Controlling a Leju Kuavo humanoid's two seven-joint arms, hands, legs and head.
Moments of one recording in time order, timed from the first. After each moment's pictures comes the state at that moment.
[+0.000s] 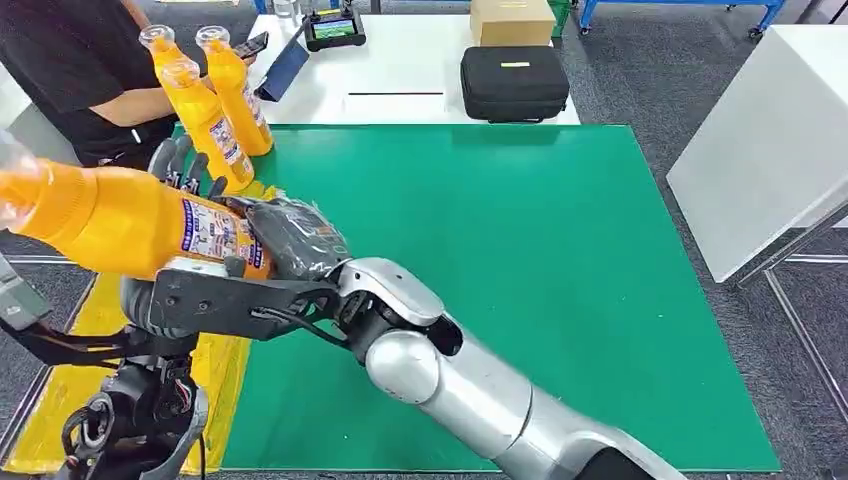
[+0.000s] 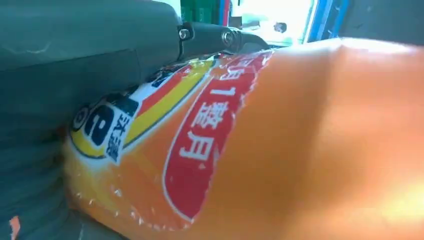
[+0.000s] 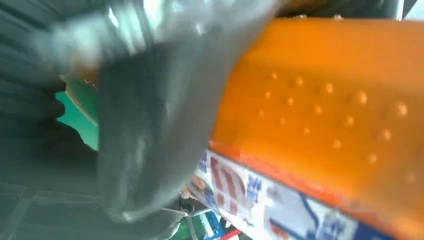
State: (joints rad) left arm -0.12 0.17 -0.40 -2.03 0.45 0.23 -0.18; right arm -0.69 0.30 0.97 -1.35 0.38 0.01 0.34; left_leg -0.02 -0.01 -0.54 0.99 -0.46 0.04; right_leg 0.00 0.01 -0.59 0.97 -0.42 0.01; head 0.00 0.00
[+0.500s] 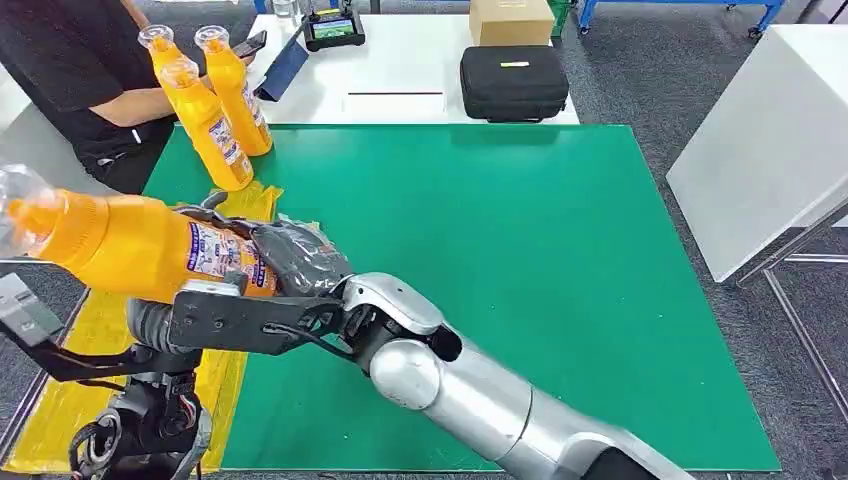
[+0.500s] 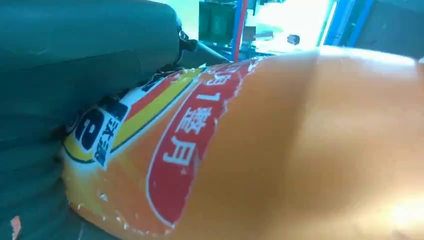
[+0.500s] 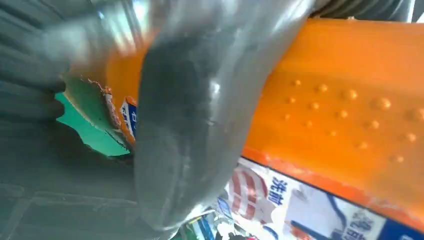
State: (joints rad) left arm -0.06 0.18 -0.41 -2.03 0.47 0.28 -0.25; right arm -0.69 0.25 1.03 -1.30 0.32 -0.04 0.31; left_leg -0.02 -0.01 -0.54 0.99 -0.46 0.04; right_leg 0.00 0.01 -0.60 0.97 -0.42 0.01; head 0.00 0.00
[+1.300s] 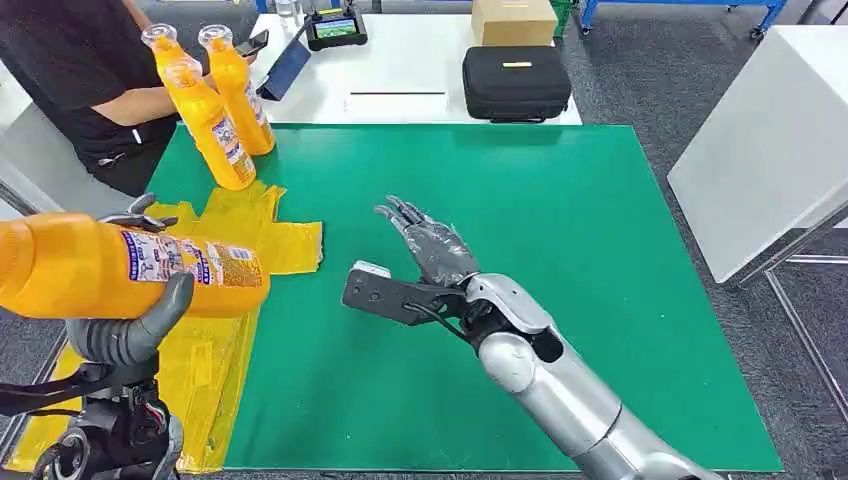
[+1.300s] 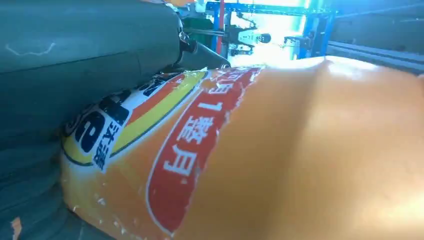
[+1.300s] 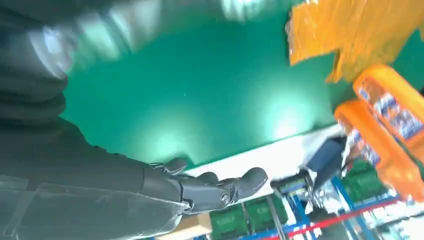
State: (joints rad) left arm 0.03 0.16 -0.26 -2.08 0.37 0.28 -0.33; right arm -0.53 0.00 0.75 -1.40 0.57 -0.01 0.26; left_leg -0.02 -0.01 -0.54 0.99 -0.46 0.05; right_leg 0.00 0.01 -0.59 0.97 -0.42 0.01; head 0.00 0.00
